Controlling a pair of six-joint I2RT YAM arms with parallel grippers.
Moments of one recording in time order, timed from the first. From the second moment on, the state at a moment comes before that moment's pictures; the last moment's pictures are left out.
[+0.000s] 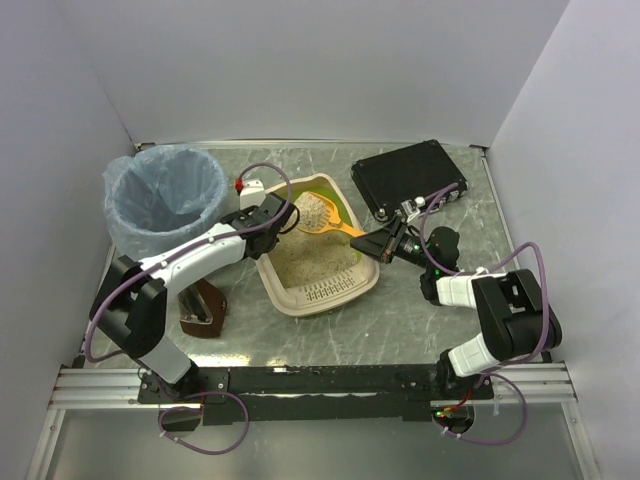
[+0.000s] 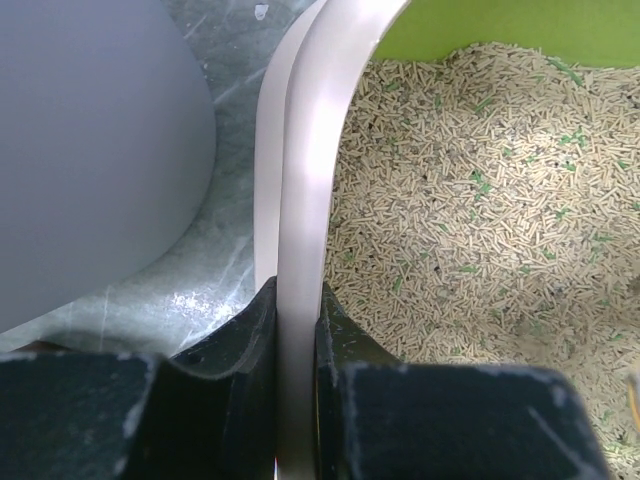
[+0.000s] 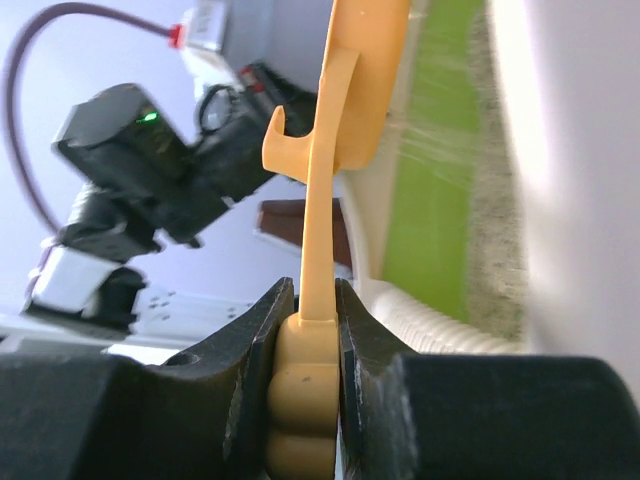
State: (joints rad) left arm -0.66 1.58 1.16 -0.58 -0.67 -0.80; right arm 0.19 1.47 0.40 1.12 -0.87 1.34
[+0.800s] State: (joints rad) left arm -0.65 1.43 1.13 -0.48 -0.54 -0.80; right arm 0.18 1.42 0.36 1.21 -0.88 1.38
